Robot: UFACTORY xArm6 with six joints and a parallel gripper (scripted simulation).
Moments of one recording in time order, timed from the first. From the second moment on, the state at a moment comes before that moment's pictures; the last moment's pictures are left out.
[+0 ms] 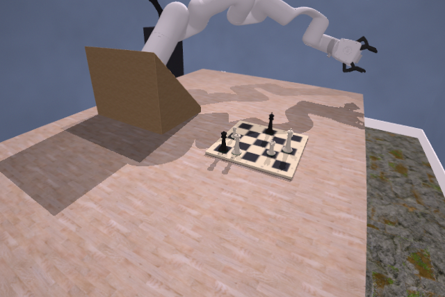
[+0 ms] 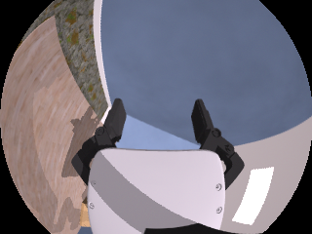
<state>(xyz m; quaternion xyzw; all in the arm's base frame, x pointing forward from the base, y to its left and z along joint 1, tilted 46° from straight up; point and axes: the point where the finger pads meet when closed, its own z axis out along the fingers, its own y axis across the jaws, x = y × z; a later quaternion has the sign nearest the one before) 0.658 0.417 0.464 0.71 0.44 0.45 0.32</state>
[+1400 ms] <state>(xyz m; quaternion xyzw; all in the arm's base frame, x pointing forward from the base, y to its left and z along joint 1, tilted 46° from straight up) 0.665 0.300 0.425 0.81 0.37 0.36 0.28</state>
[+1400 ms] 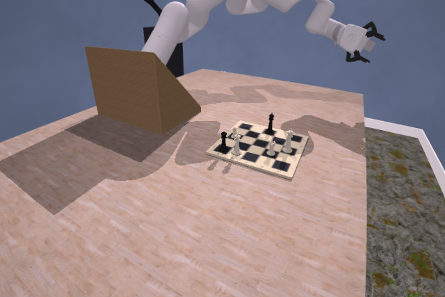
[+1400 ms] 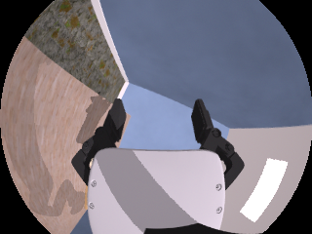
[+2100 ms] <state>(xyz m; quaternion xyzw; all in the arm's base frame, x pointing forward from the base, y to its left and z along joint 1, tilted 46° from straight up) 0.597 0.126 0.350 0.93 0.23 0.19 0.20</state>
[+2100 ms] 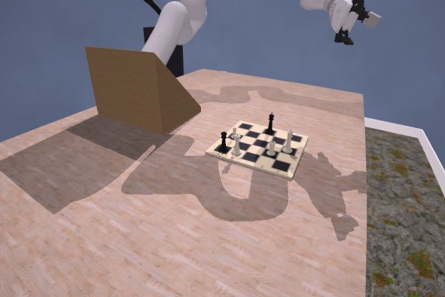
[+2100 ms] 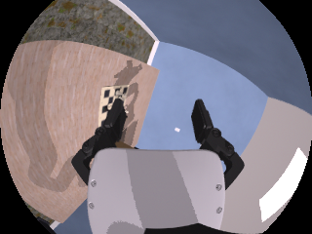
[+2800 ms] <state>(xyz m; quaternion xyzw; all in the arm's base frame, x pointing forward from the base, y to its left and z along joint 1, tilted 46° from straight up) 0.453 0.018 0.270 1.00 0.06 0.03 0.06</state>
